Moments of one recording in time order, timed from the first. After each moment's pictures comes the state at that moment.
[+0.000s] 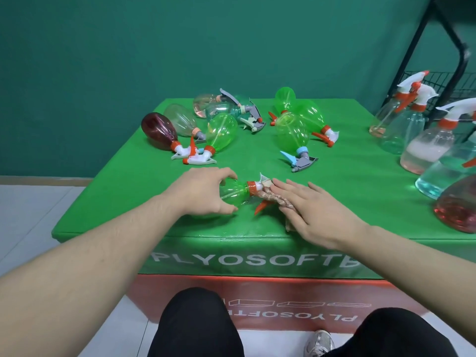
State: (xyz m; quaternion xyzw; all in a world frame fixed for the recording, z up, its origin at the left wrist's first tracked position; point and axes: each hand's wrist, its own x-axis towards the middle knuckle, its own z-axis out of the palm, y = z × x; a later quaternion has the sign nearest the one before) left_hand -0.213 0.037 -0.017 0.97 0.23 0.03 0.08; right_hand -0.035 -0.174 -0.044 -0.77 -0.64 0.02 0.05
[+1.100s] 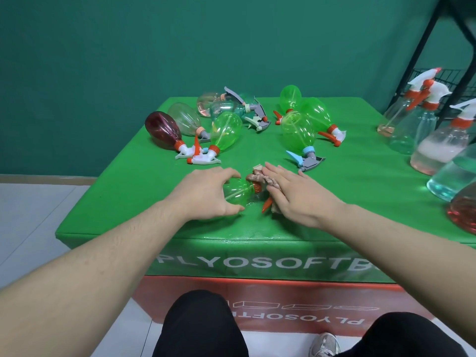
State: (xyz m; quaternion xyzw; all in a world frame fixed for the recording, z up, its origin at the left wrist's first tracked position) left_hand -0.217 0.035 -0.022 0.97 0.24 0.06 0.08; right_hand -0.036 -0.119 -0.038 -0.78 -0.61 0.05 0.08
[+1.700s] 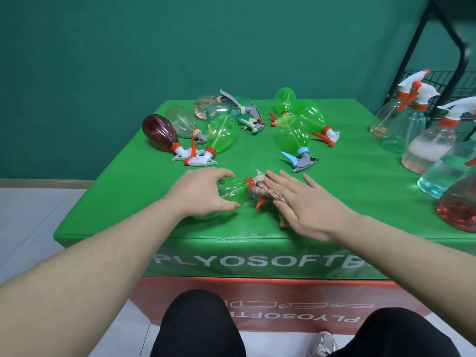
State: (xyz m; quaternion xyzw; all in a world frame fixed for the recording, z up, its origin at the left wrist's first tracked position) left_hand -0.216 0.034 -0.017 0.96 0.27 0.07 0.11; right_hand -0.037 -0.156 -0.038 -0.76 -0.64 0.02 0.02
